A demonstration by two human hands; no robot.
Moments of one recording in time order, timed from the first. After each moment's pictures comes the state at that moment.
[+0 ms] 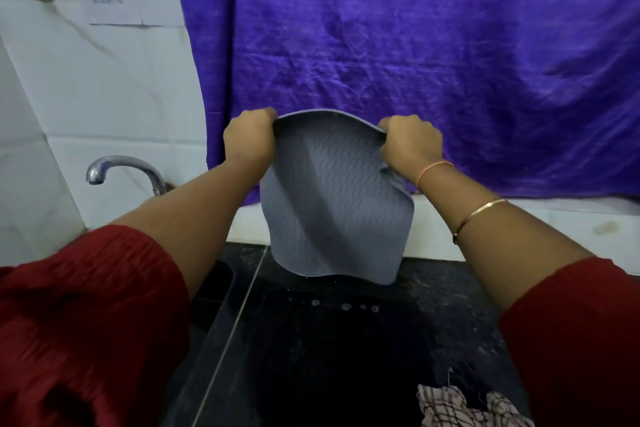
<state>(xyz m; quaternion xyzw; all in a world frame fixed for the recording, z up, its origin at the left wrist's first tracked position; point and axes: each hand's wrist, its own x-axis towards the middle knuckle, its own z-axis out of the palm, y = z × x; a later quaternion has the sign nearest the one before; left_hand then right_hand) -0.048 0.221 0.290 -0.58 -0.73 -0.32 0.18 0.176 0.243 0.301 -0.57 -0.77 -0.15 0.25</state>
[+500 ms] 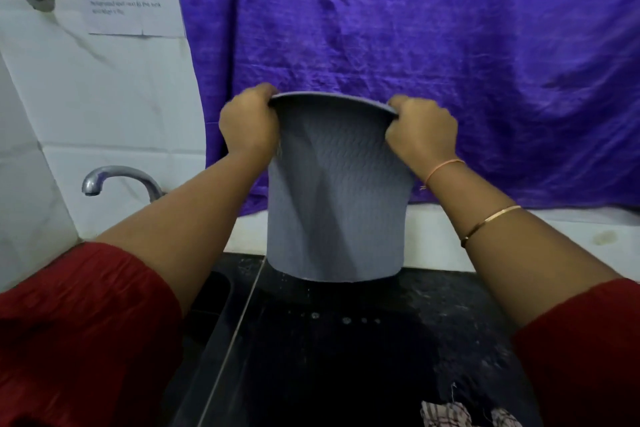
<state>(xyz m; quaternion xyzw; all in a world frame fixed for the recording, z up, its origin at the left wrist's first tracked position) -0.047 0.224 0.317 -0.53 -0.65 -0.50 0.23 0.176 0.237 0.326 -0.56 -0.71 -0.19 0.38</state>
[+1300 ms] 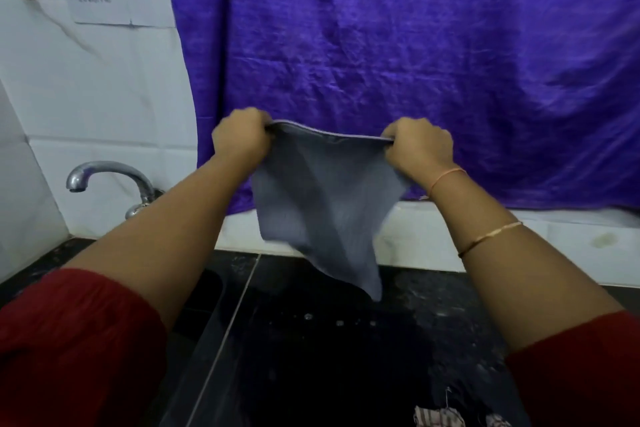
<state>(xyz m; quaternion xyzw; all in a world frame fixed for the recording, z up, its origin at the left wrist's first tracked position) -0.059 0.241 0.299 -0.59 -0.72 -0.34 0.16 0.182 0.250 0.308 -0.57 -0.75 -0.16 0.29</state>
